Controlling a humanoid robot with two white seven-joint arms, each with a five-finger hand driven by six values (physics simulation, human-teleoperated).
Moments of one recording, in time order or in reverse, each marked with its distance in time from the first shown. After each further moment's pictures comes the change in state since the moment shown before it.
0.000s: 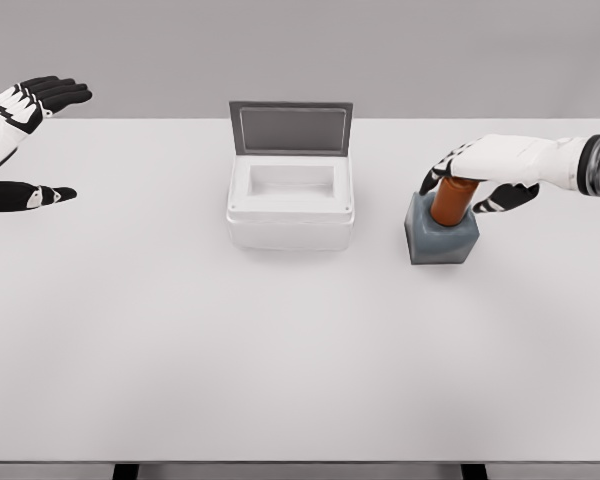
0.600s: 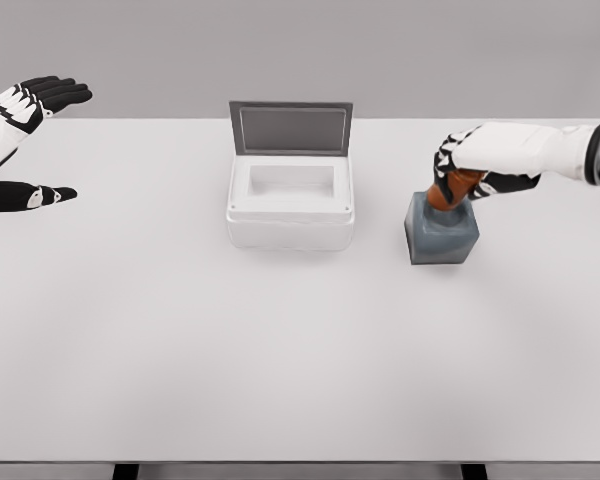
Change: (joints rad) left arm 0.000 0.000 0.000 -0.001 0.000 0.000 0.000; right arm -0.015 0.001 -0.033 0.009 0.000 -0.059 0.001
